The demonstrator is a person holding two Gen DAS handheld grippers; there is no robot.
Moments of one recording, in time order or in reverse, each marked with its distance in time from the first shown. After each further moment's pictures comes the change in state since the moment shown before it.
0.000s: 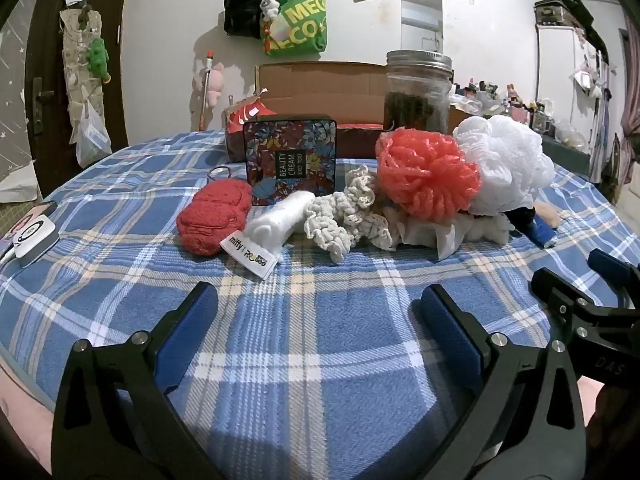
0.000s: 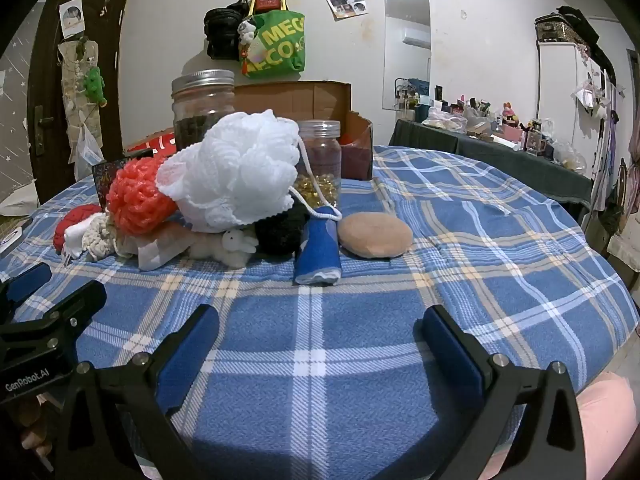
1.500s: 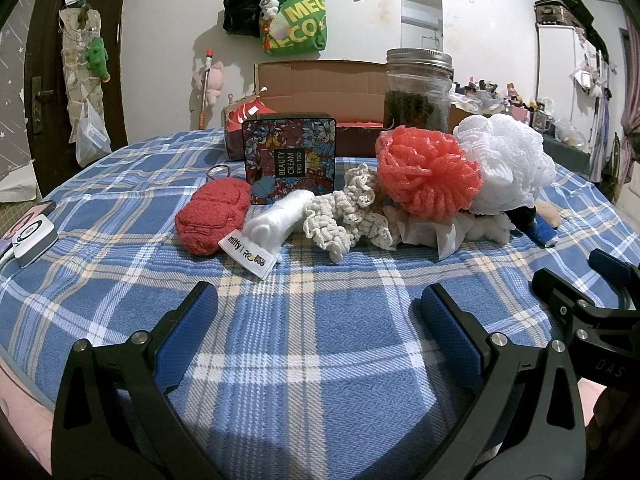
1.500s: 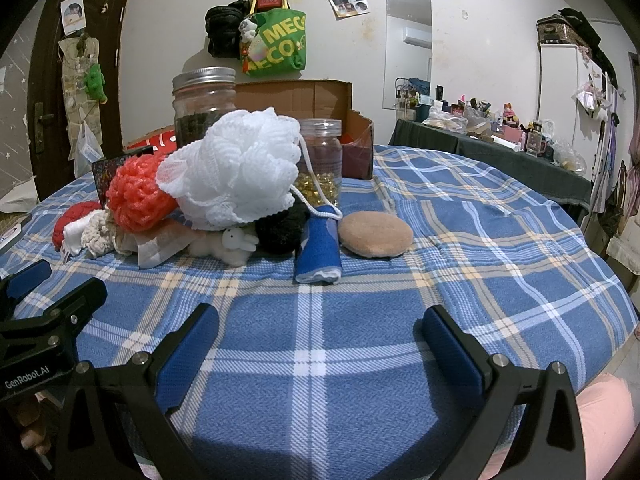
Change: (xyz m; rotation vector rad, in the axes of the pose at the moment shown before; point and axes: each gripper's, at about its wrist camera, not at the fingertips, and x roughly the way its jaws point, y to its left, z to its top) left arm 0.000 0.000 0.000 -0.007 0.004 -0.003; right arm 0.000 0.000 0.000 -0.004 0.003 -0.002
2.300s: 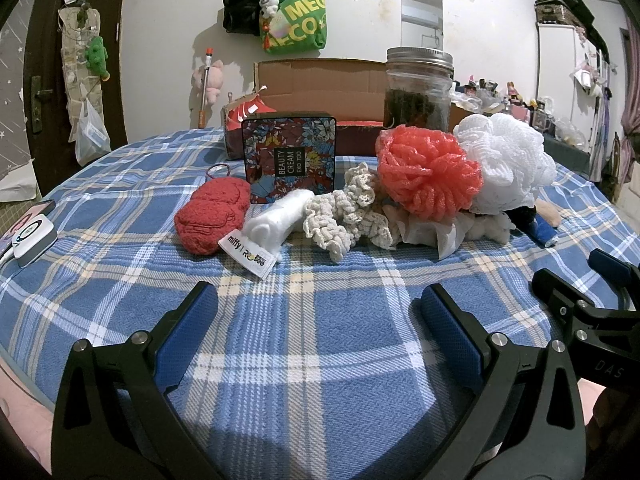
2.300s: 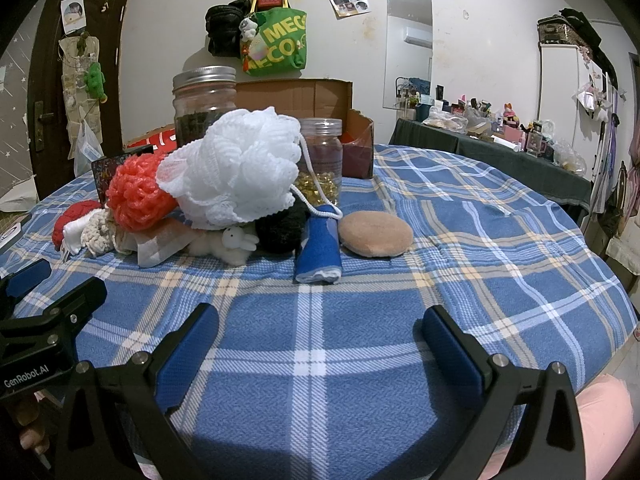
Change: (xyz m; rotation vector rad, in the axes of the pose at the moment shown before) left arm 0.000 0.000 0.000 0.000 0.001 0.000; right arm 0.000 0.000 0.000 -0.001 0.001 -0.001
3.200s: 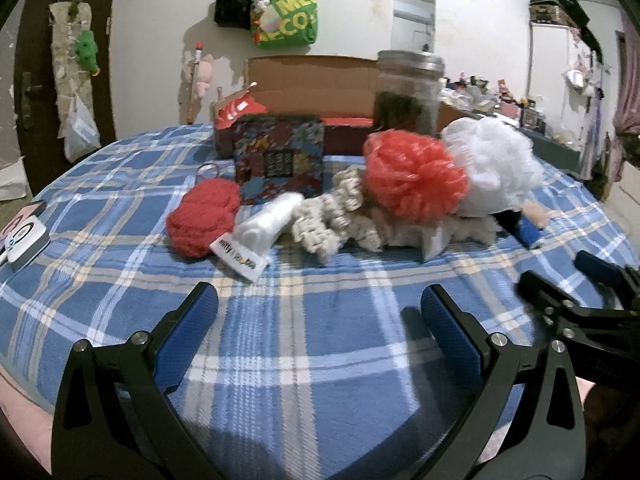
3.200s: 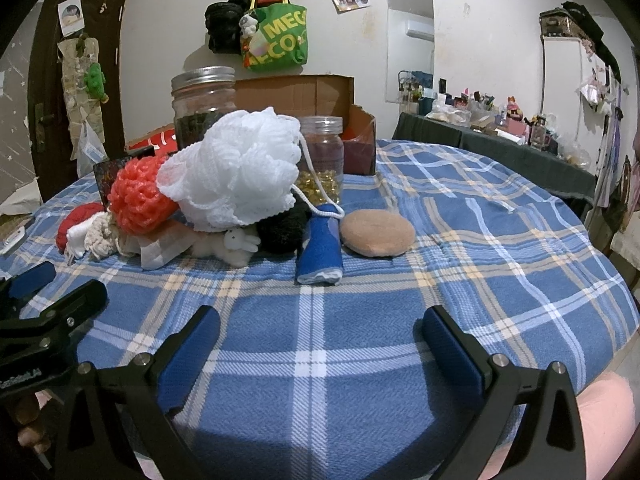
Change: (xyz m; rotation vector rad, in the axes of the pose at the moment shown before) left arm -0.005 0.002 0.004 0.001 0.021 -0.047; right arm -0.002 -0.002 0.003 0.017 0.025 0.024
